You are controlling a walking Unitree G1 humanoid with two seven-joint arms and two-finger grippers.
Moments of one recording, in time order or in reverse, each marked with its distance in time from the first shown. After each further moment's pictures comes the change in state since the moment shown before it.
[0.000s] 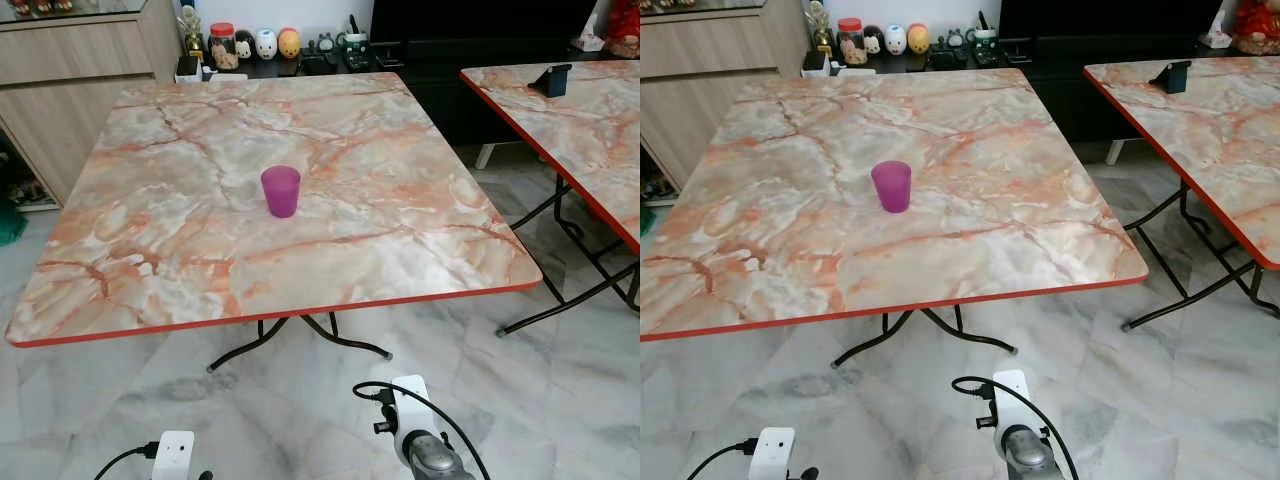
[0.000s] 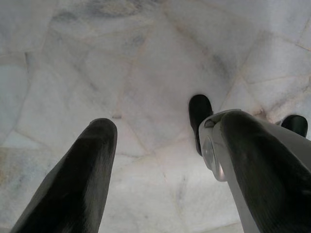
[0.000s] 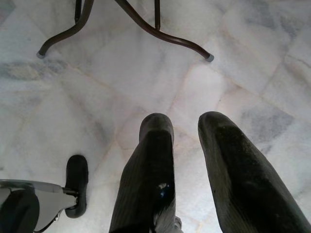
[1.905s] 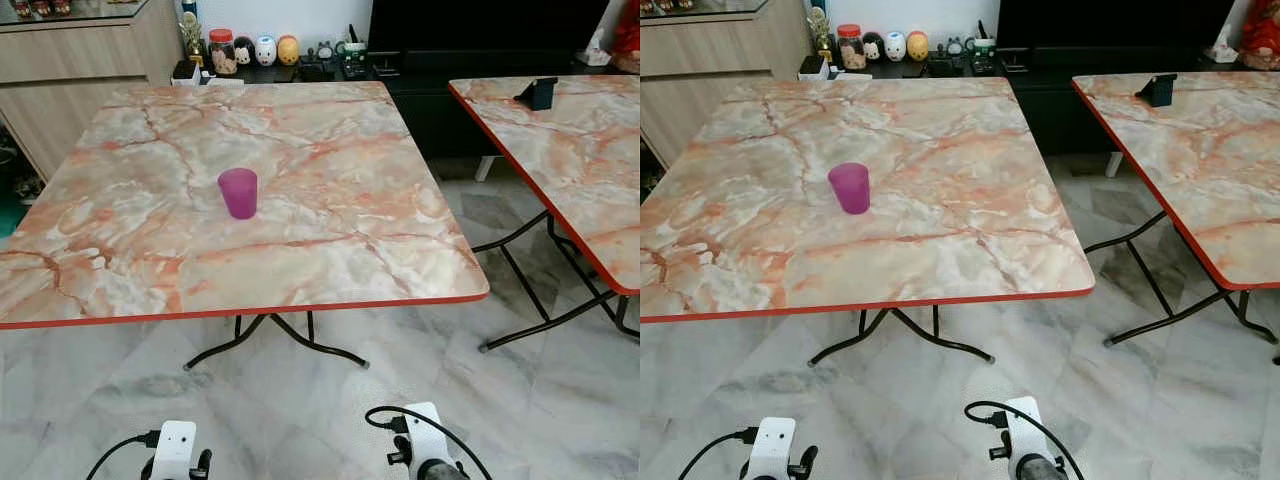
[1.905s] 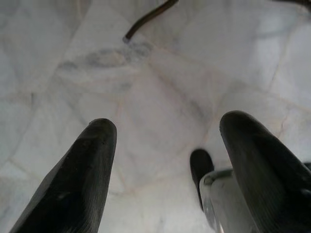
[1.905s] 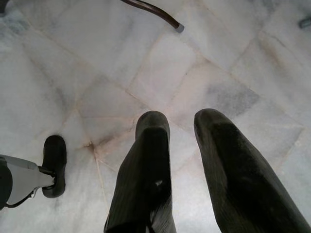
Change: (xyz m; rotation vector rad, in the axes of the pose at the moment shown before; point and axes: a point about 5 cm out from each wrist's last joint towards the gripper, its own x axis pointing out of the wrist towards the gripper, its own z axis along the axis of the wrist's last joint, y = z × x) left arm -0.004 -0.002 0.013 0.047 -0.210 0.045; right arm -0.006 -0.021 -0.042 -0.002 0.106 -0.008
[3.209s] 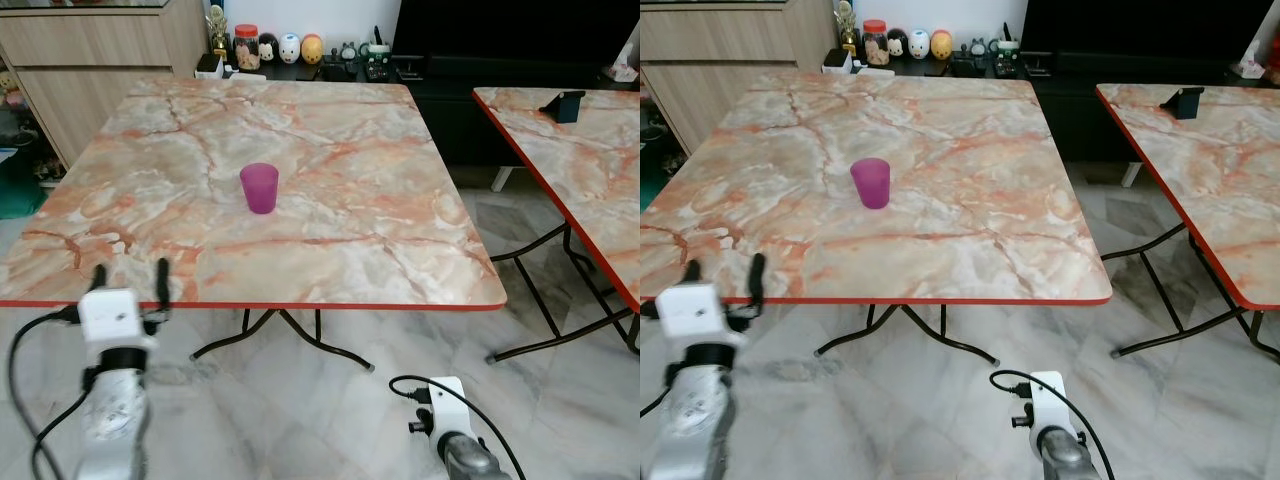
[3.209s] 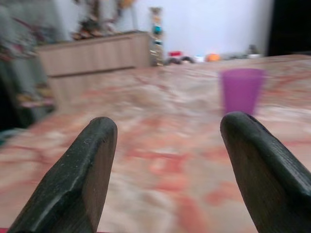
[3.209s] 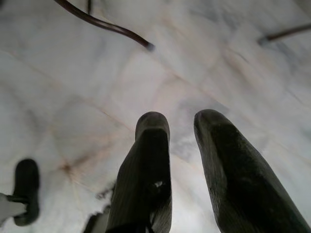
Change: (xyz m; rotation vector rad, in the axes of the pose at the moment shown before) left arm -0.071 0.028 0.195 -0.112 -0.984 0.090; right arm 0.003 -0.034 0.020 0.067 -0.028 -0.100
